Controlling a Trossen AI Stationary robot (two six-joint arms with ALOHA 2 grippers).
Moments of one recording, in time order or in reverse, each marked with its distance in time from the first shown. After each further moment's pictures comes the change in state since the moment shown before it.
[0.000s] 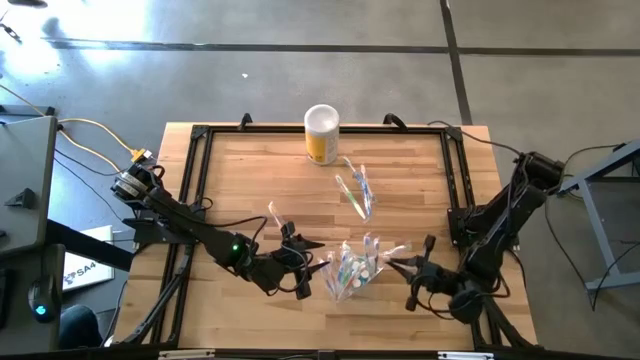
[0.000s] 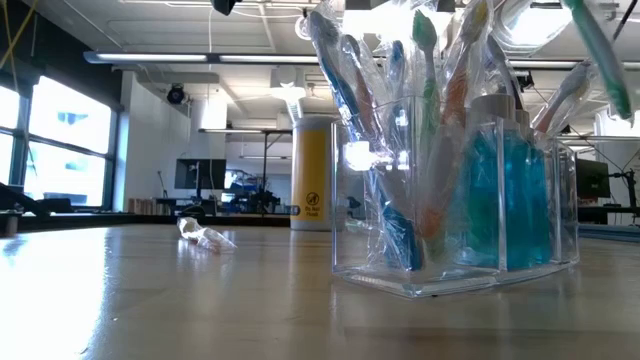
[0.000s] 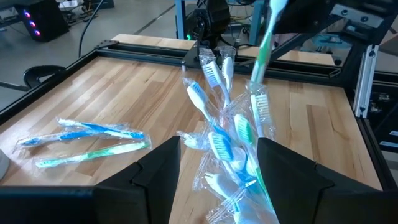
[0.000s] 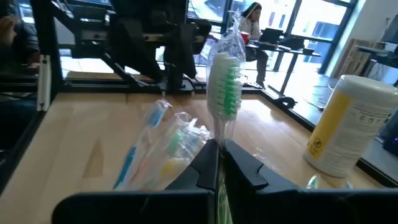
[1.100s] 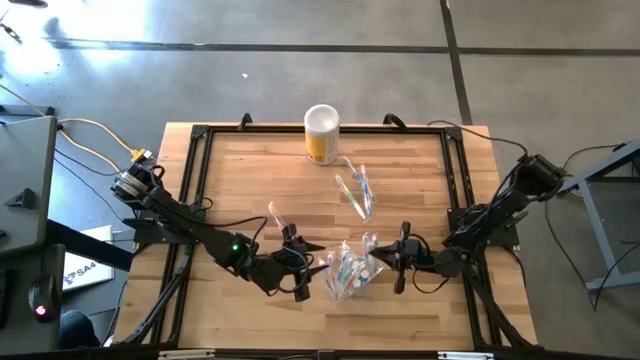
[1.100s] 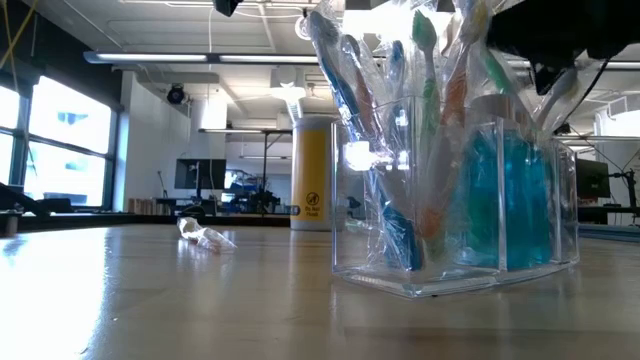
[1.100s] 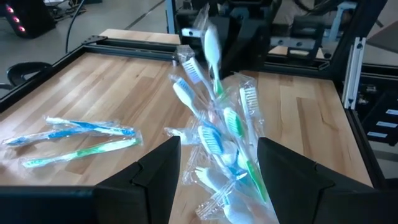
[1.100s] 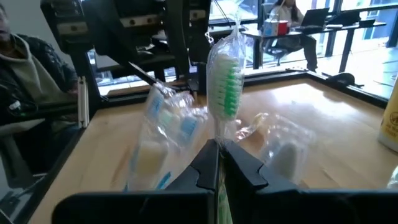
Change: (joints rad) left arm 0.000 0.000 0.000 -0.009 0.045 0.002; right arm -0.249 0.038 -0.349 0.796 -0.408 -0.173
